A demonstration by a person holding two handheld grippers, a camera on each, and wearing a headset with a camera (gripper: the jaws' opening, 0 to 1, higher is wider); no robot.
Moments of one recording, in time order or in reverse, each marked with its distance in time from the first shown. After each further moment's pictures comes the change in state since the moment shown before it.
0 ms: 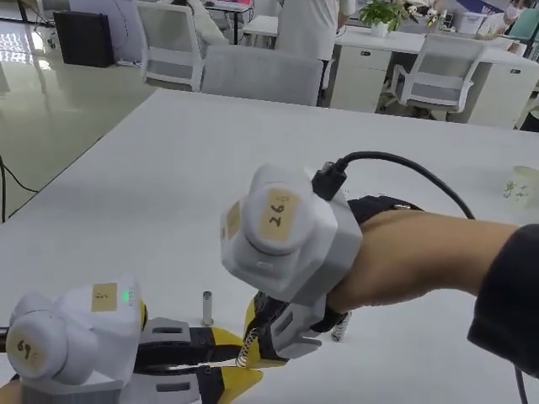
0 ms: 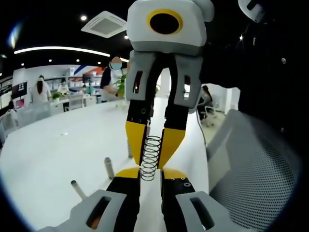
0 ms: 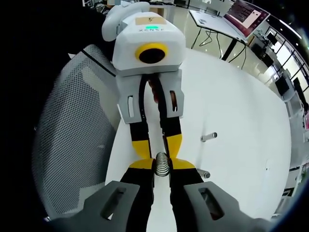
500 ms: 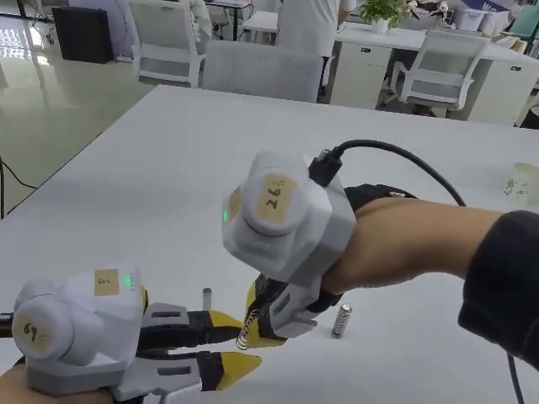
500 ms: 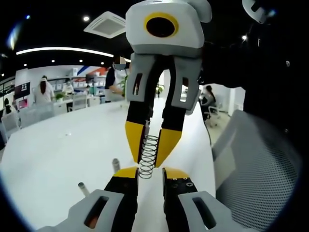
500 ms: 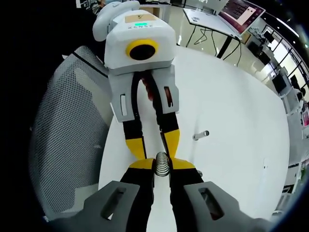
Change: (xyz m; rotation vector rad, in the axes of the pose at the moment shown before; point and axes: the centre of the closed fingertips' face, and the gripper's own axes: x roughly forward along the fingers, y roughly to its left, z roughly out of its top) left arm 0.000 0.015 0.002 -0.001 -0.002 0.033; right arm 0.001 -0.019 -0.004 0.021 0.006 -0.023
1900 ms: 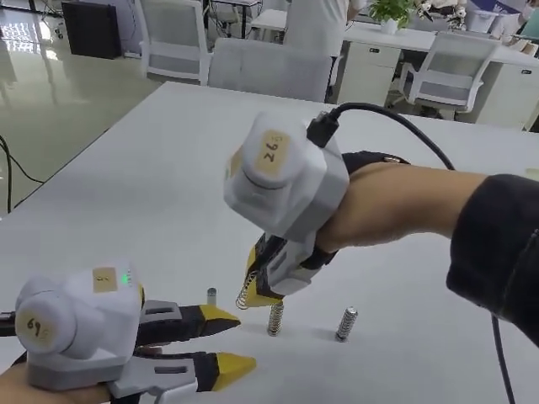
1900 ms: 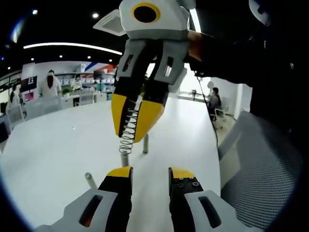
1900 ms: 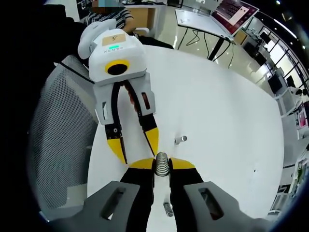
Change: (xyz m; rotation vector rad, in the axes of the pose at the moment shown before) left arm -0.005 0.014 -0.012 -0.052 0.008 0.055; right arm -0.009 -0.040 0.013 -0.002 0.000 -0.044
